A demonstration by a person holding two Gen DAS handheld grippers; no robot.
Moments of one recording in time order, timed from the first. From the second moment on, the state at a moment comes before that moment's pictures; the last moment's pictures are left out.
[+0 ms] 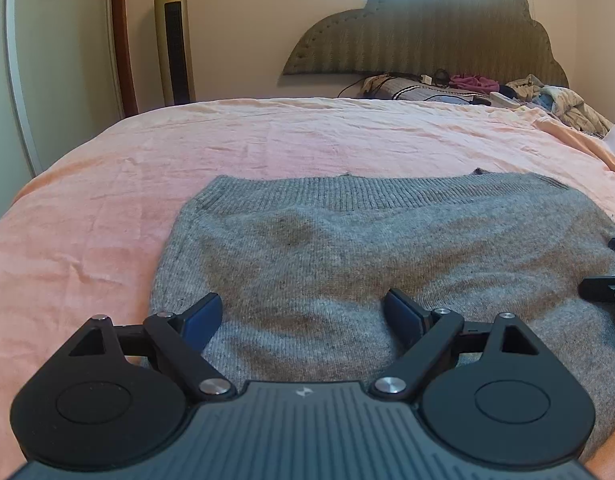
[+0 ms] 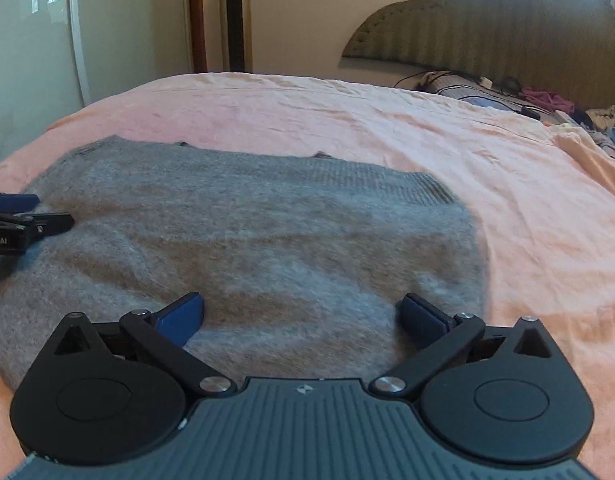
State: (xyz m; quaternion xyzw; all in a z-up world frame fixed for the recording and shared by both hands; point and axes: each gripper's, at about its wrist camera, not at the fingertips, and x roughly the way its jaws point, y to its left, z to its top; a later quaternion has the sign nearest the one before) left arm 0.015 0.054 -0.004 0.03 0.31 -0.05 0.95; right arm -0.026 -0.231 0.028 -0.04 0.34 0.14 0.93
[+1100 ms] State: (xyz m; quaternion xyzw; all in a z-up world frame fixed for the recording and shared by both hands) left arm -0.097 0.159 -0.015 -0.48 0.32 -0.04 0.81; right arm -0.124 -0.337 0.021 0.39 0.38 0.09 0.83
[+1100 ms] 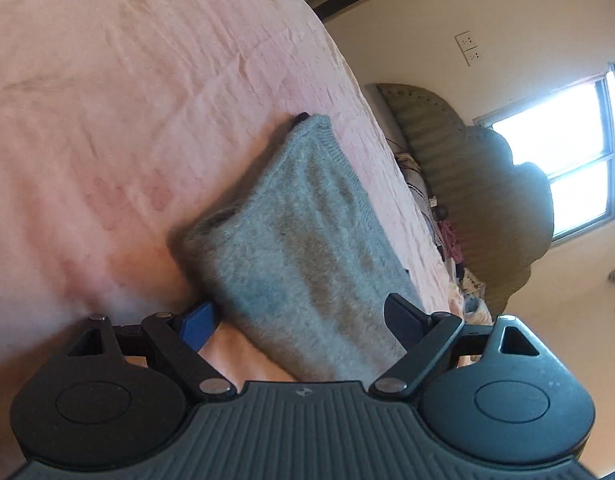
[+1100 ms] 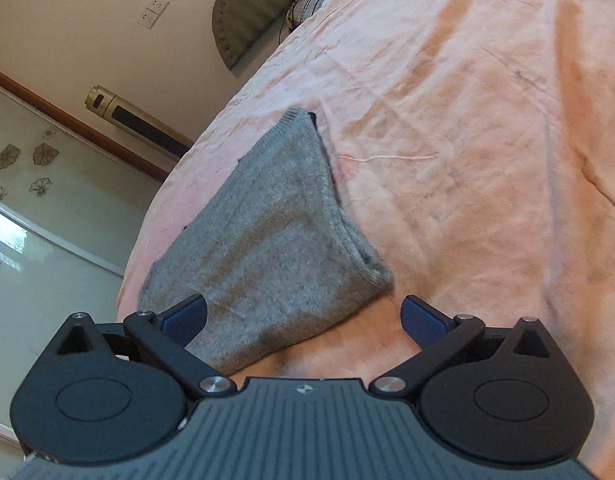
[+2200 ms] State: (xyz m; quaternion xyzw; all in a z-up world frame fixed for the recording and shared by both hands) left arm -0.078 0.113 0.012 -0.32 0.37 0.09 0.87; right arm -0.107 -0.339 0.076 0.35 0.32 0.18 0.86
